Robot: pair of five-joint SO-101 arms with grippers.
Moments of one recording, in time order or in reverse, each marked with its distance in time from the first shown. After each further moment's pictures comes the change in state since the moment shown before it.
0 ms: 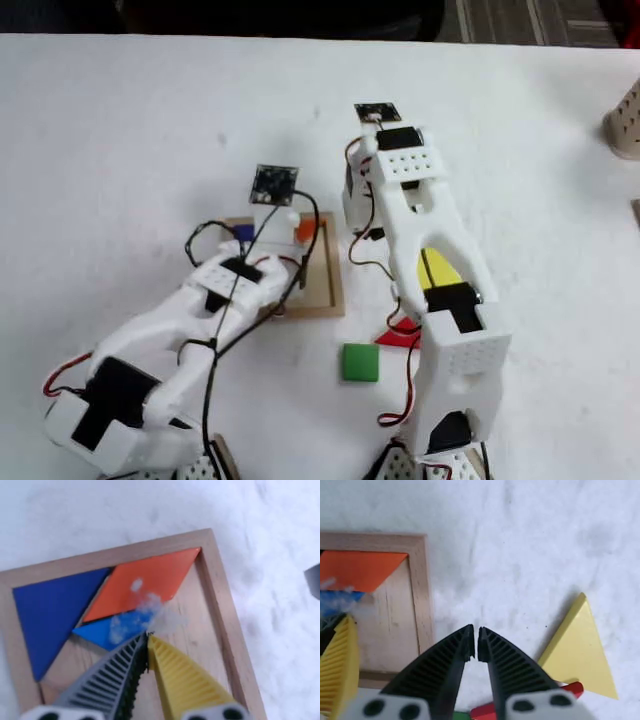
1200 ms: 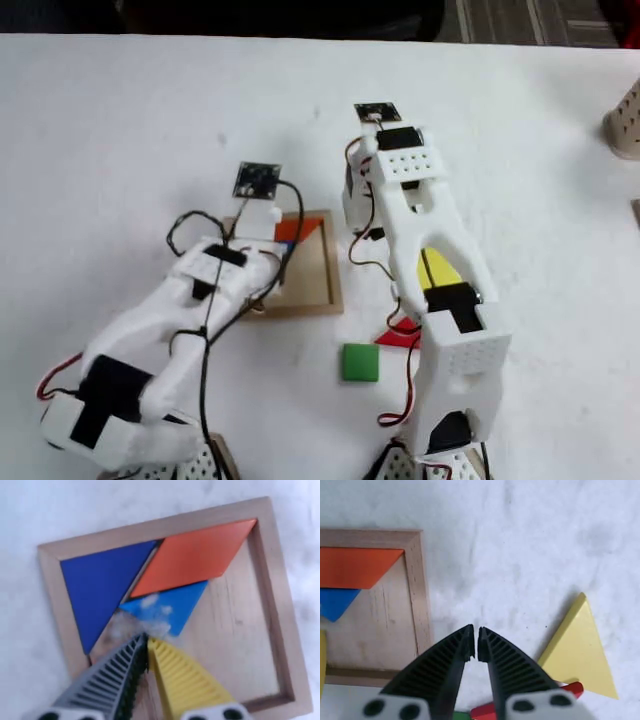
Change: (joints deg) left arm -5.0 0.4 -3.4 11.7 -4.6; right arm 0.0 0.0 0.0 0.0 0.0
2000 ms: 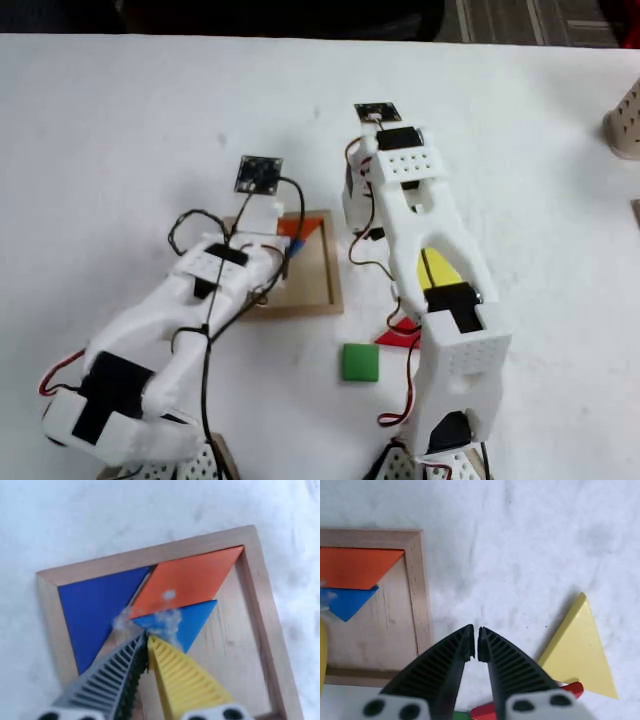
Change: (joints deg) left arm 0.0 0.7 -0.3 -5.1 -0.1; right arm 0.0 0.0 0.1 0.0 0.0
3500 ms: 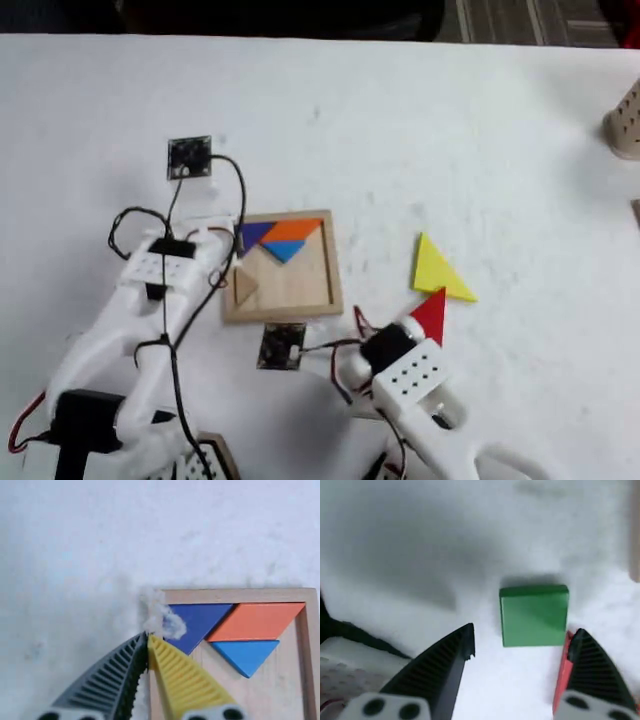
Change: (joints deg) left arm -12.9 -10.5 2.3 3.5 -0.3; right arm -26.7 -70.9 81.6 -12.2 48.3
